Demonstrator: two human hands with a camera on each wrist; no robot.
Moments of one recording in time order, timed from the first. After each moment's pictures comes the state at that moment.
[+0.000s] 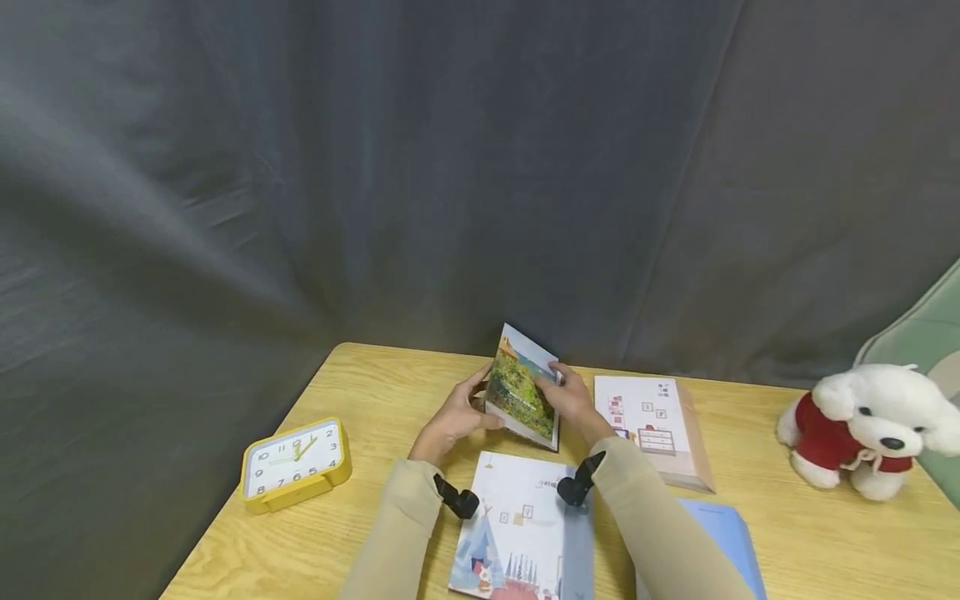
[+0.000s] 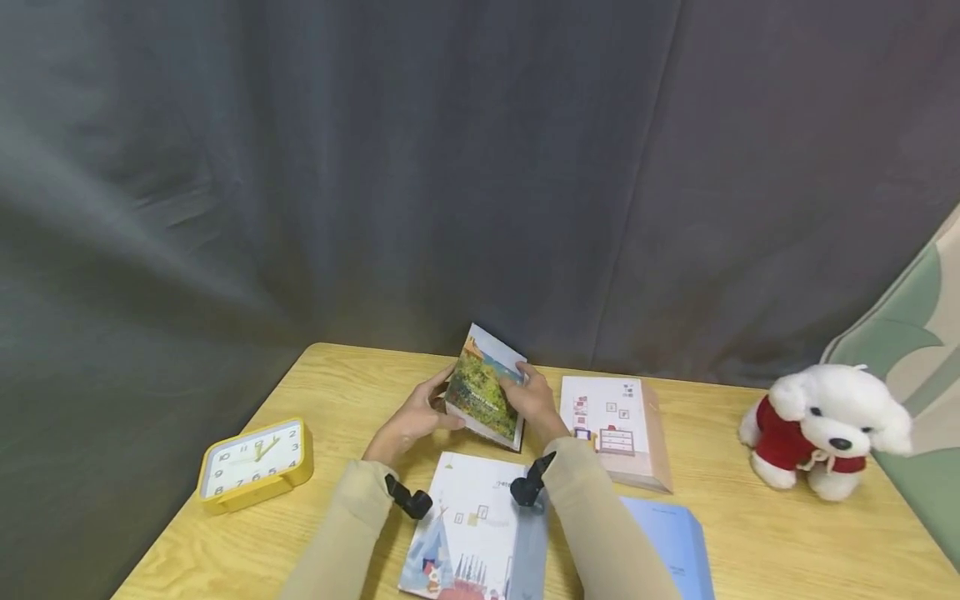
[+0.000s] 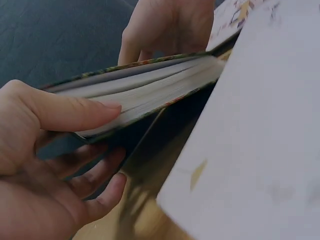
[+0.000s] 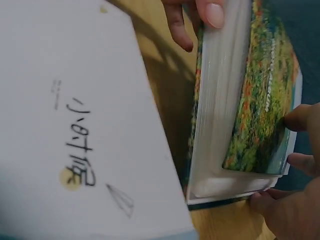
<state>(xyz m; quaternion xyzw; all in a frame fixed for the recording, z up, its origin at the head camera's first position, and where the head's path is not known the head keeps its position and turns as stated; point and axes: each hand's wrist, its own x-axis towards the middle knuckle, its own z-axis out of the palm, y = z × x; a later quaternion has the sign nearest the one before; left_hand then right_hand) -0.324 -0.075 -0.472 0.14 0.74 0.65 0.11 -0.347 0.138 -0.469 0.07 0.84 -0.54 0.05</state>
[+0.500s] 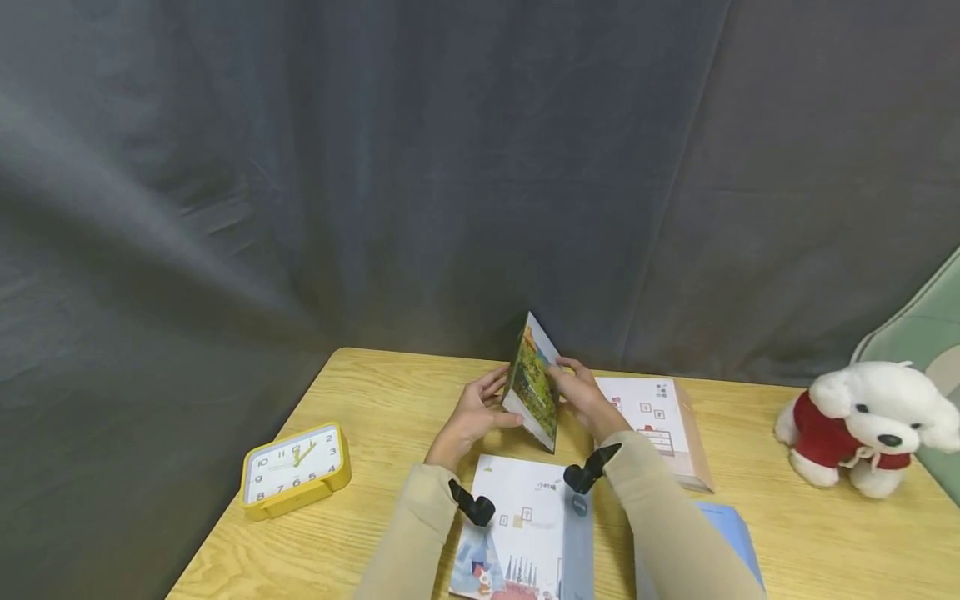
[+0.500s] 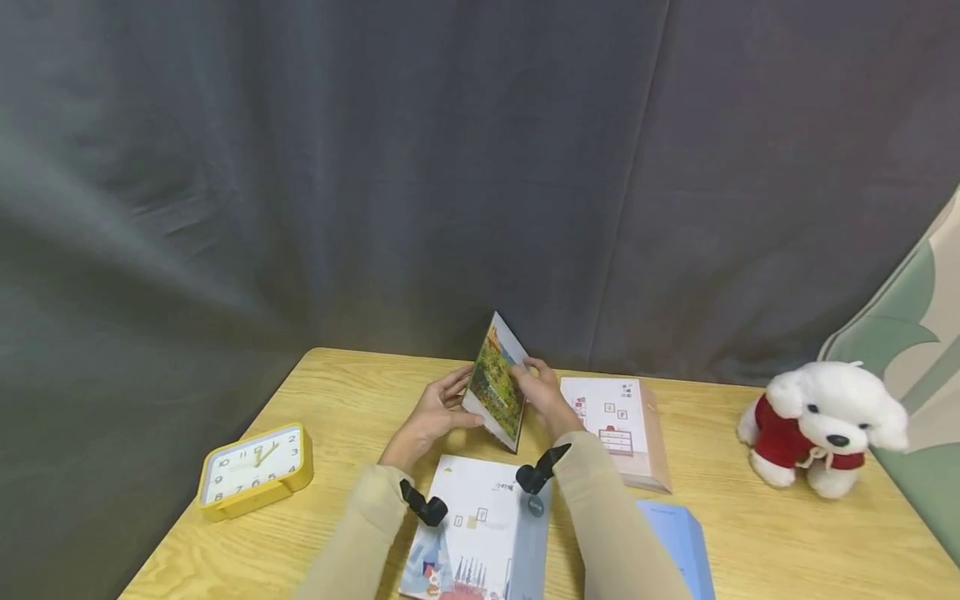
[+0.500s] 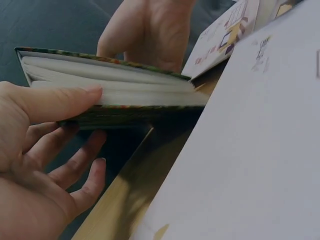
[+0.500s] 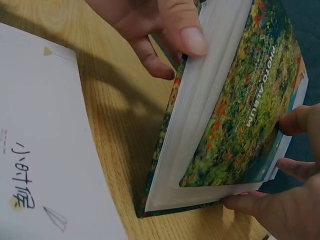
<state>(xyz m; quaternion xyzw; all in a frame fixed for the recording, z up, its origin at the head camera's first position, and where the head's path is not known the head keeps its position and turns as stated) -0.322 -0.047 -0.470 0.13 0.72 0.68 0.08 -0.351 0.151 -0.459 0.08 0.70 -0.70 0.08</state>
